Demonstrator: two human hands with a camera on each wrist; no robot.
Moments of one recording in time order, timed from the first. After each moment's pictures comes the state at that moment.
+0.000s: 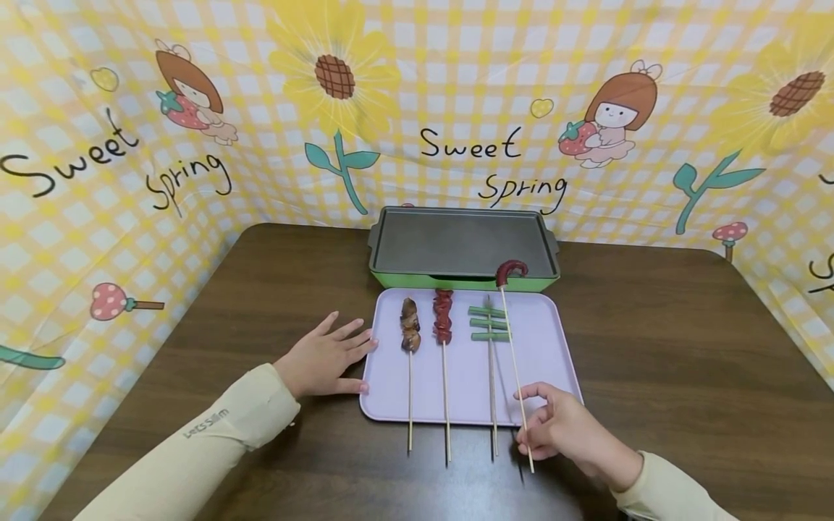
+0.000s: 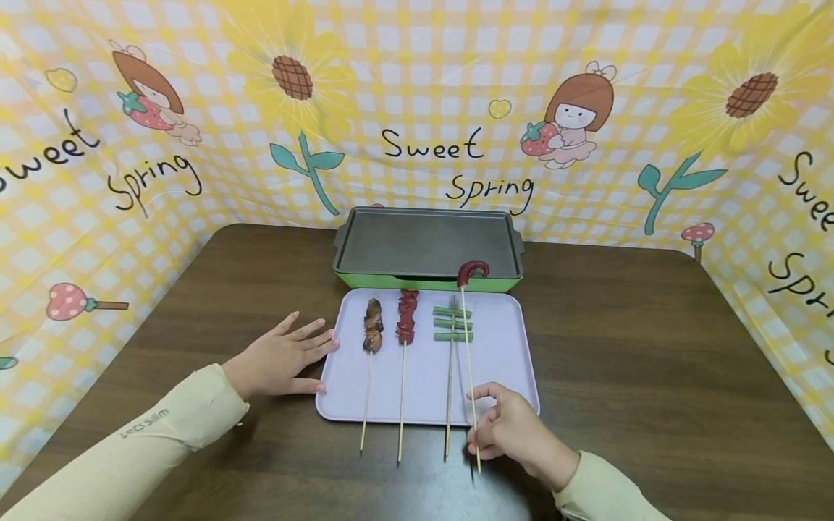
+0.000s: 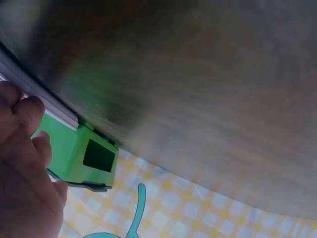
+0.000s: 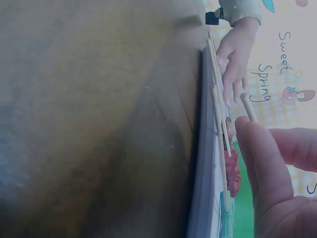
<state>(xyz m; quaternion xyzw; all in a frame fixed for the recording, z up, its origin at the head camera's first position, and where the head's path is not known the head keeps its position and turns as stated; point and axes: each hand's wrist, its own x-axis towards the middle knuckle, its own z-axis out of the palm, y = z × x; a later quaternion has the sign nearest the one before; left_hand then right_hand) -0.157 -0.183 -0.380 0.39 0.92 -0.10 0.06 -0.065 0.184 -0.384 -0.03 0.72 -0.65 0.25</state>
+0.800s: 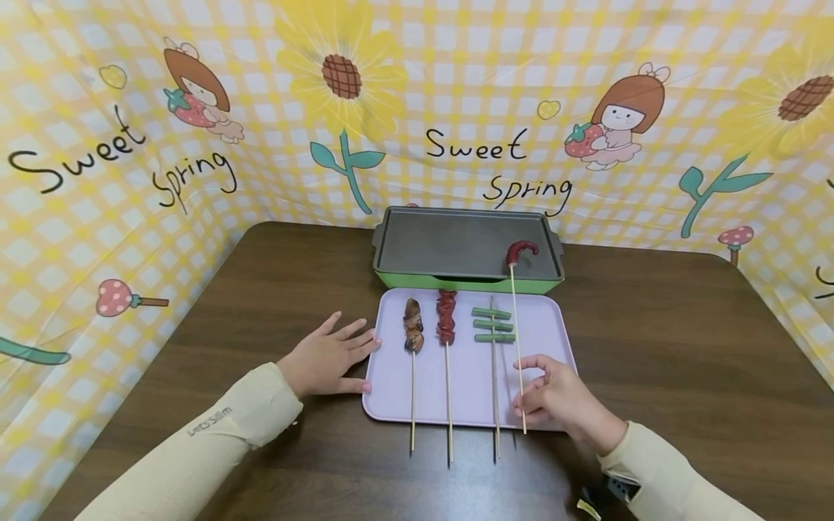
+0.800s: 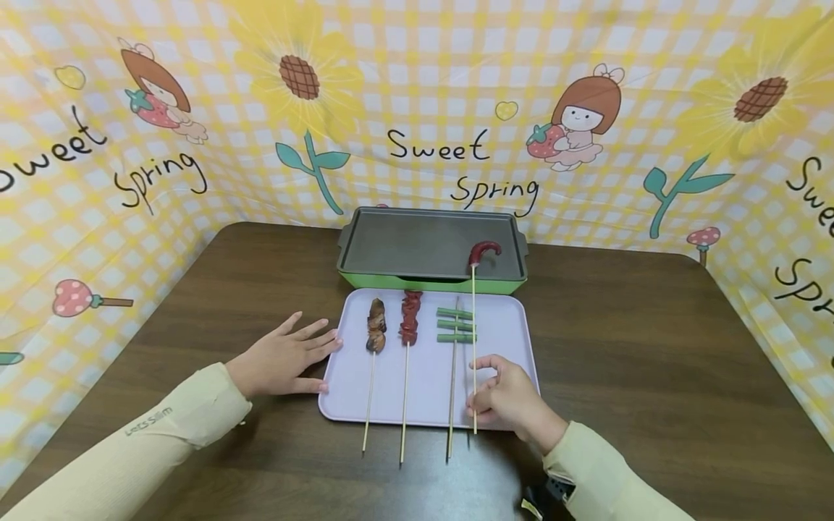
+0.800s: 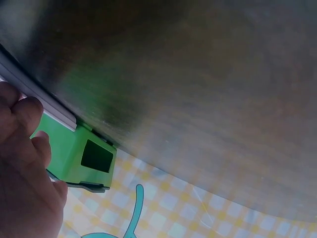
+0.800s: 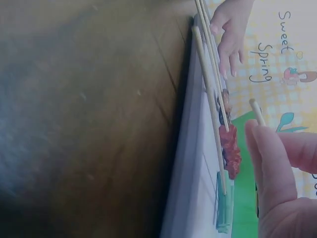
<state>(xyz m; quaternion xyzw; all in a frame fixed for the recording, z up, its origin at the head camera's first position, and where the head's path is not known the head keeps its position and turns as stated) -0.156 -0.185 -0.383 0.38 0.92 -0.08 0.06 -0.099 0.177 -0.378 0.00 0.74 -0.64 0.22</state>
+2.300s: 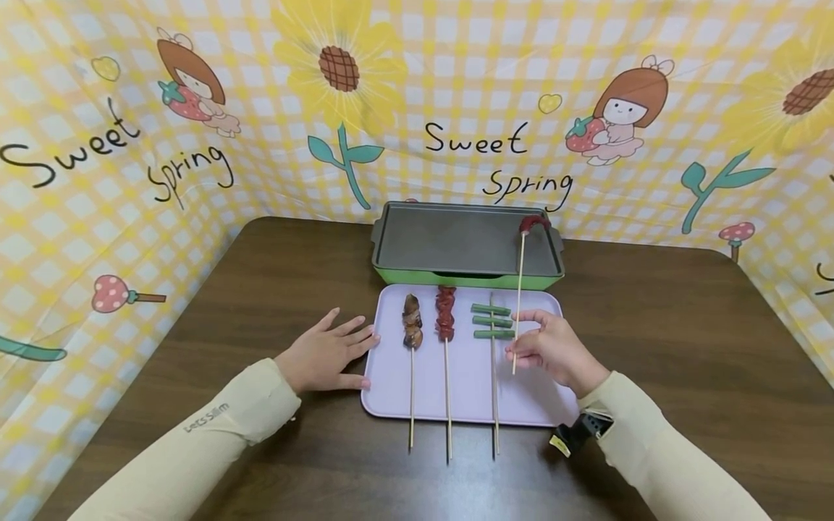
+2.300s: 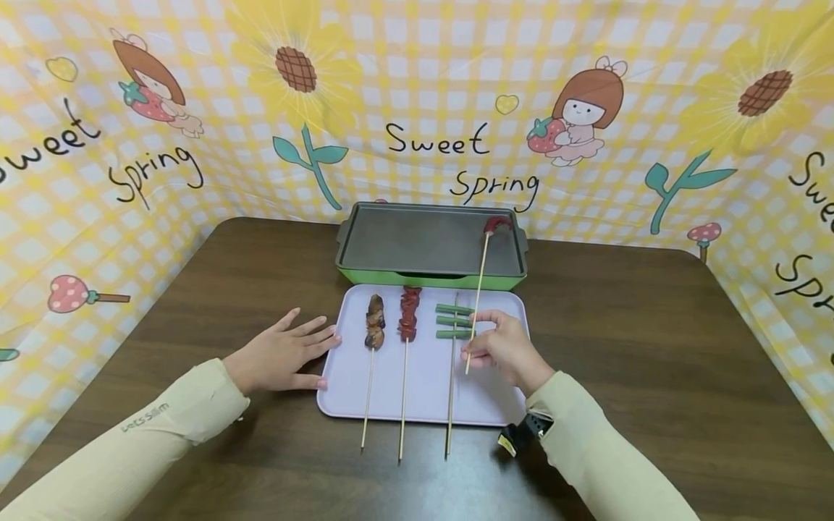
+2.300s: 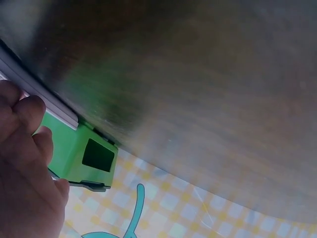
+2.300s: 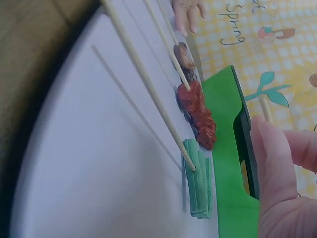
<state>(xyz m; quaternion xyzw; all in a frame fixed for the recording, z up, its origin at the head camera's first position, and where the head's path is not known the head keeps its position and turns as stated) -0.159 -0.183 -0.381 0.38 0.92 -0.08 0.07 -0.152 0.173 -0.361 0.04 0.69 -0.70 0.18</state>
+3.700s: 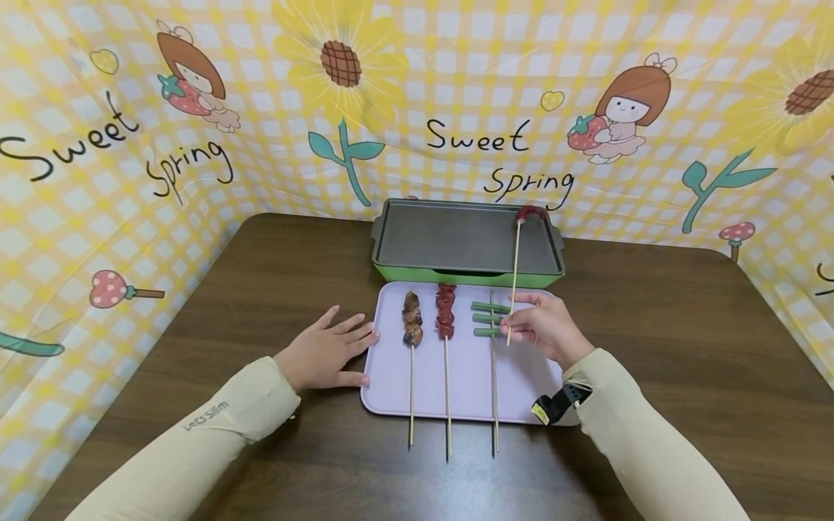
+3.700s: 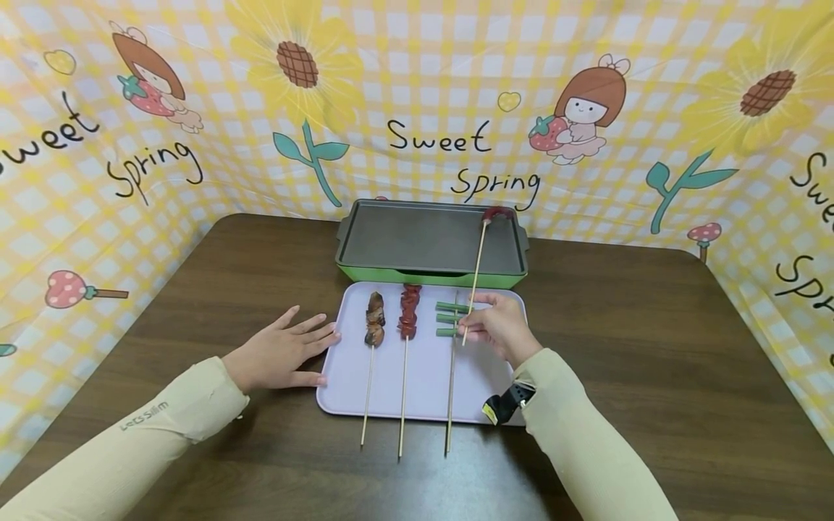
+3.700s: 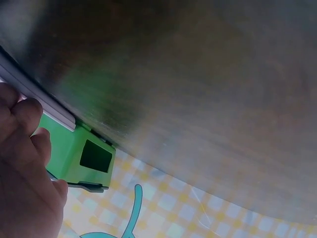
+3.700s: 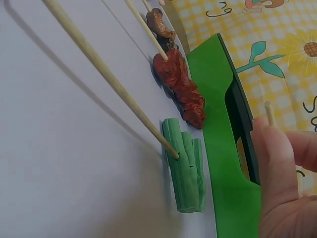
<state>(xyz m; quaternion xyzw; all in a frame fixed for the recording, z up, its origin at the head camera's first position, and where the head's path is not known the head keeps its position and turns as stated) -0.158 -0.185 -0.383 0.38 0.92 -0.08 0.07 -0.180 0.166 -0.359 0.07 0.66 -0.73 0.16</state>
